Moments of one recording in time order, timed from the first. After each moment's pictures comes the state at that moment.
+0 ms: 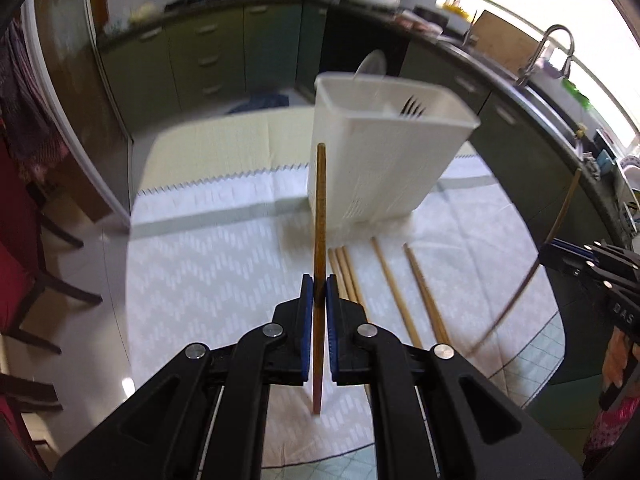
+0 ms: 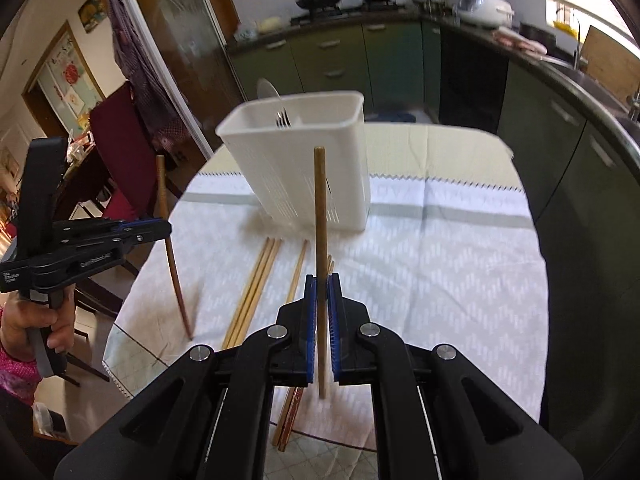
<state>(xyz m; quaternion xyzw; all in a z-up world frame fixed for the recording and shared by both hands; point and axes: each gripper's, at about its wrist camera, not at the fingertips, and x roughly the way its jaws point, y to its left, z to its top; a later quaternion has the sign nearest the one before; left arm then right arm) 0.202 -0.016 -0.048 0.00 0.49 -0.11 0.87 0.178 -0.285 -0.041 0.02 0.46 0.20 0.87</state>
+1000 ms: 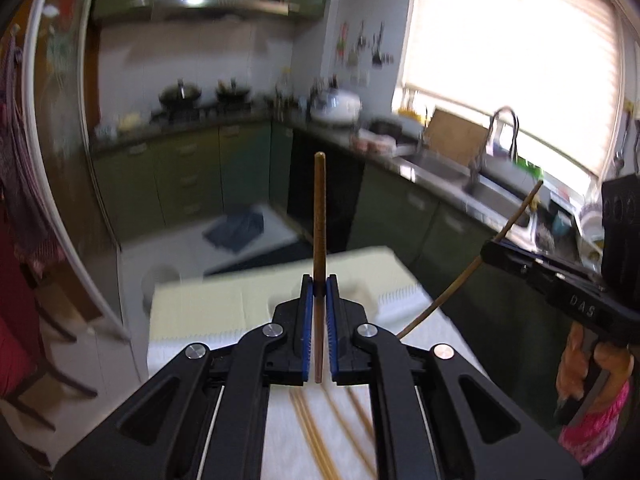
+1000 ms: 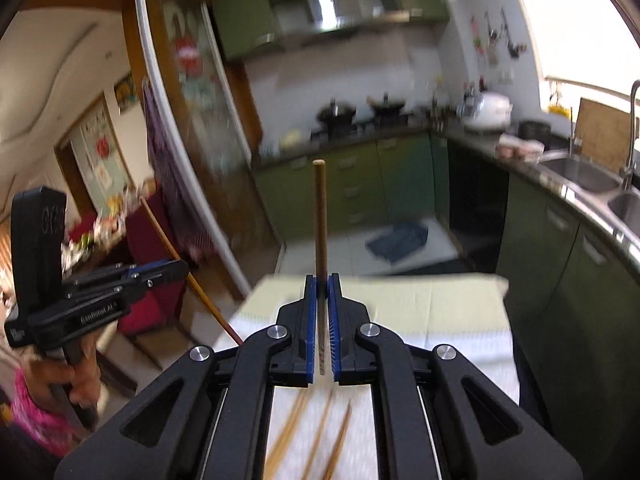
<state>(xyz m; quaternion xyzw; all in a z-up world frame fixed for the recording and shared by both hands) 0.204 -0.045 0.124 -0.01 0.29 -0.15 0.95 0.197 -0.308 0.121 0.08 0.26 0.22 0.94</state>
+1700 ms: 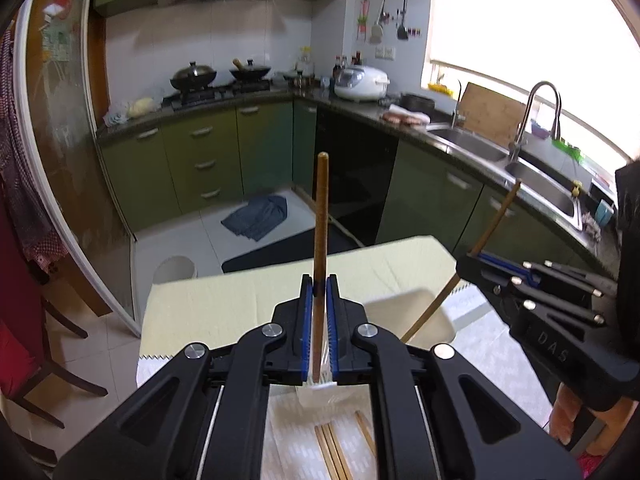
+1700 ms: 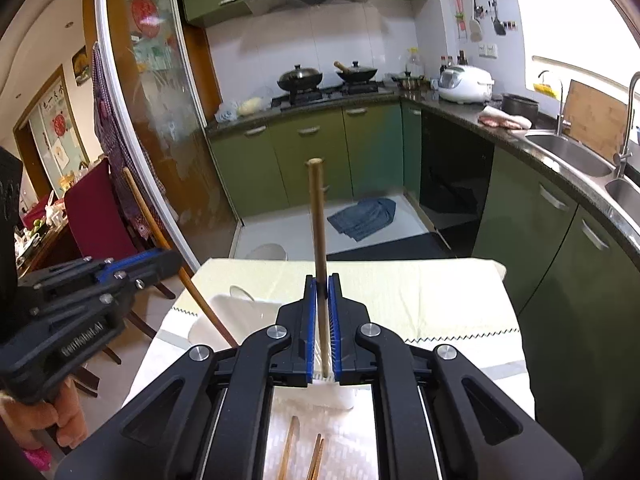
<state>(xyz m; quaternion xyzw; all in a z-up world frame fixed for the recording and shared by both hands) 0.293 -0.065 0.026 0.01 0.35 -0.11 0.93 0.305 -0.256 0.022 0.04 0.33 0.15 0.93</state>
